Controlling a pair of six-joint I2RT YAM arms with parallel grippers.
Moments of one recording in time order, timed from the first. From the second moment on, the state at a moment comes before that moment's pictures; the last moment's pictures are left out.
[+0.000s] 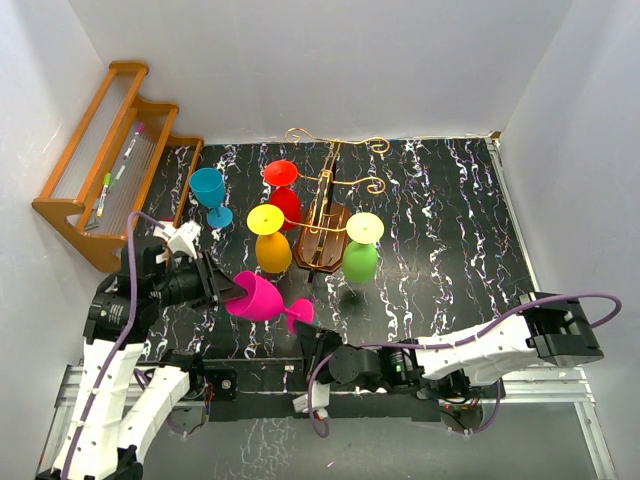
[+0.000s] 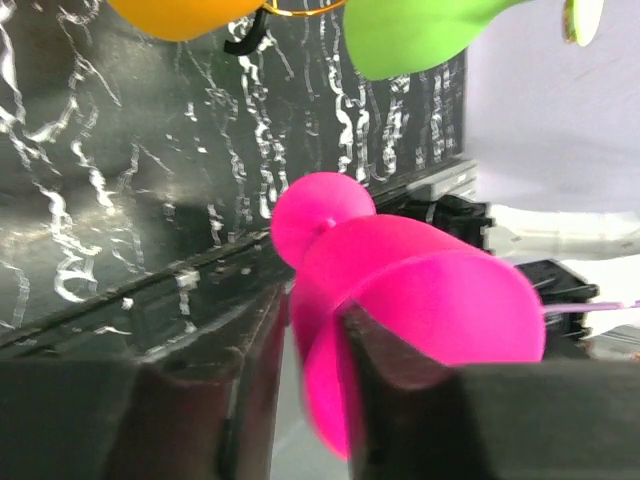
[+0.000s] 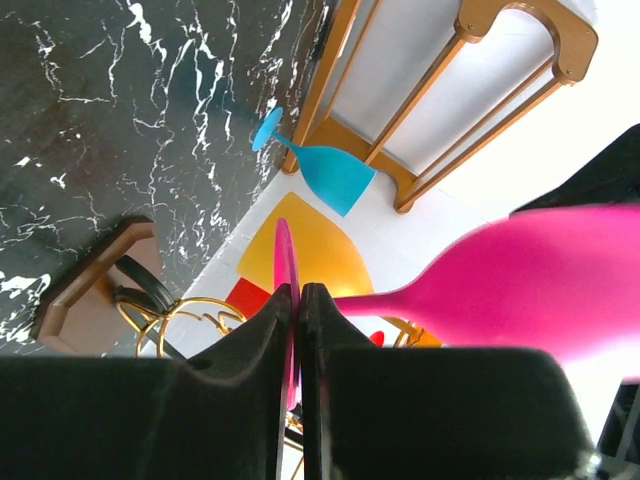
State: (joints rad) left arm -0.18 0.65 0.98 -1.08 0.63 -0.61; right arm 1.65 1.24 0.57 0.21 0.50 -1.75
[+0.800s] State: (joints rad) left arm -0.18 1.14 1.37 -1.21 -0.20 -0.32; right arm 1.66 1.24 0.56 0.15 0.57 -1.55
